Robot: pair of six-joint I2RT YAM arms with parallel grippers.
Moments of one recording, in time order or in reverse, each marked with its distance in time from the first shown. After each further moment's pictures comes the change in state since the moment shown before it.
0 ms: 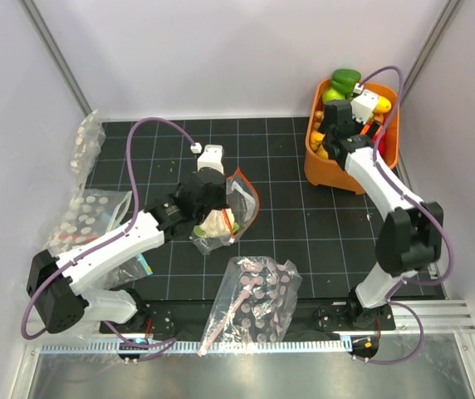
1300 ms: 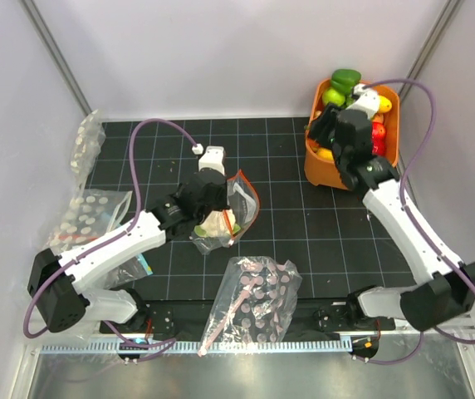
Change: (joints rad) left arm 0.005 0.010 -0.013 0.013 0.026 -0.001; right arm 0.061 -0.272 -0.026 0.000 -0.315 -0.003
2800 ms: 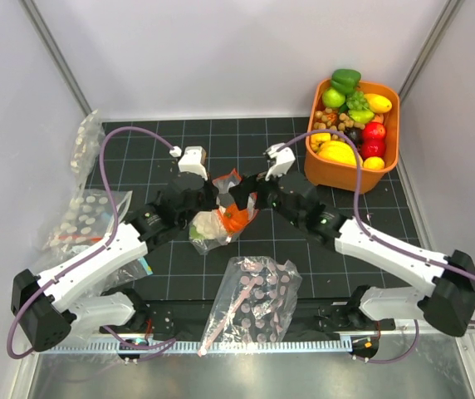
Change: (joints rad) left arm 0.050 -0.158 -0.100 0.061 0.043 -0.050; right arm 0.579 -0.104 -0.448 0.370 -0.222 -0.070
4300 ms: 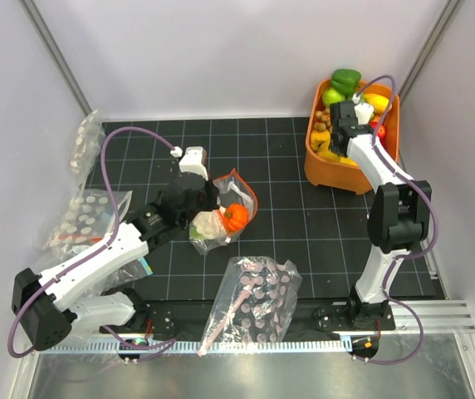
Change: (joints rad) left arm 0.000 0.004 -0.004 0.007 -0.005 -0.003; right arm -0.755 0.624 0.689 -0.646 0.305 0.081
